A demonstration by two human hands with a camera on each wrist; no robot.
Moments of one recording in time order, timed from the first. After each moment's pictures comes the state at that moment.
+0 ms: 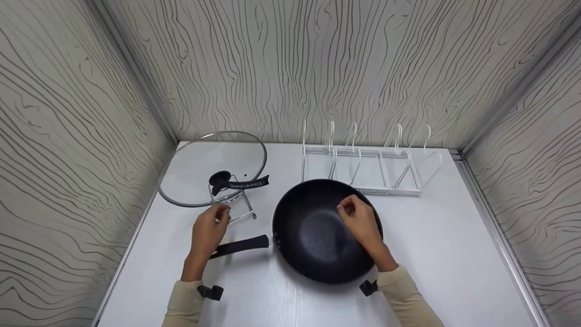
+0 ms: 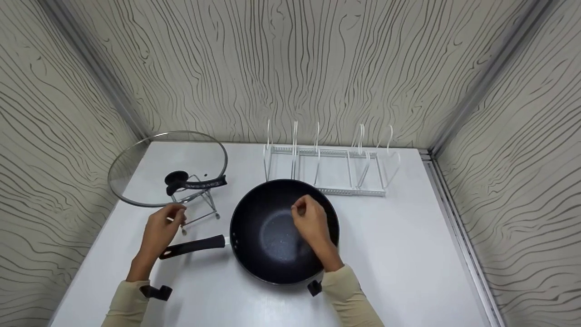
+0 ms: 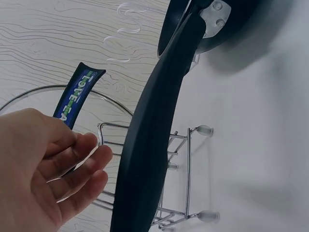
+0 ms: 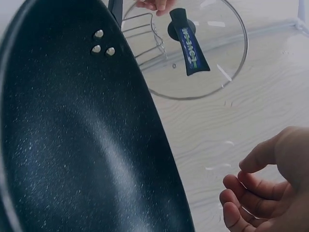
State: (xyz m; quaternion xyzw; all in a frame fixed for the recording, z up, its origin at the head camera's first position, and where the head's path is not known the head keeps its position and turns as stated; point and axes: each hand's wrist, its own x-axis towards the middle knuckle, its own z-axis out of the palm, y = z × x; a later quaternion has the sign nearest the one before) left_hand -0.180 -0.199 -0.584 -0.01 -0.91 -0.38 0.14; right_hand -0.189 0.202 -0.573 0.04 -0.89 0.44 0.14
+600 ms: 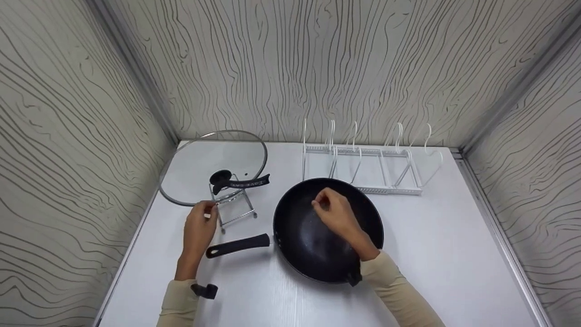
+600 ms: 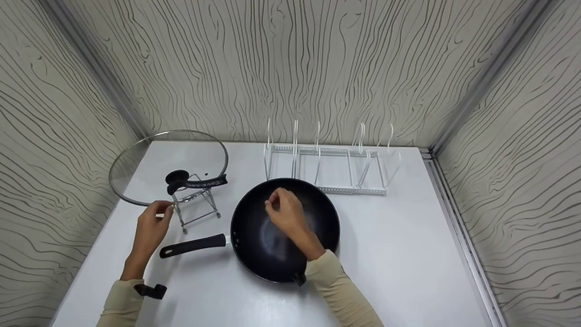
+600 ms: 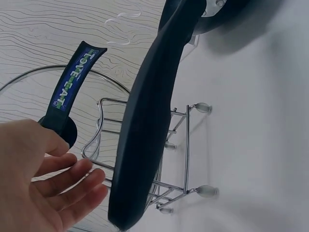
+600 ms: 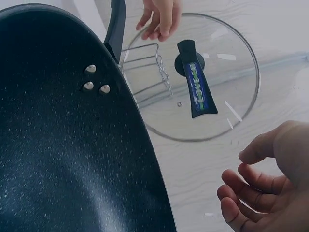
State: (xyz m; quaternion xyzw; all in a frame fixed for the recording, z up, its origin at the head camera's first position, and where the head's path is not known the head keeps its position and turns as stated) left_hand -0.183 -0.219 -0.586 0.06 -0.90 -0.41 0.14; right_hand -0.200 0.152 -0.555 0.14 -0.89 0.43 0.12
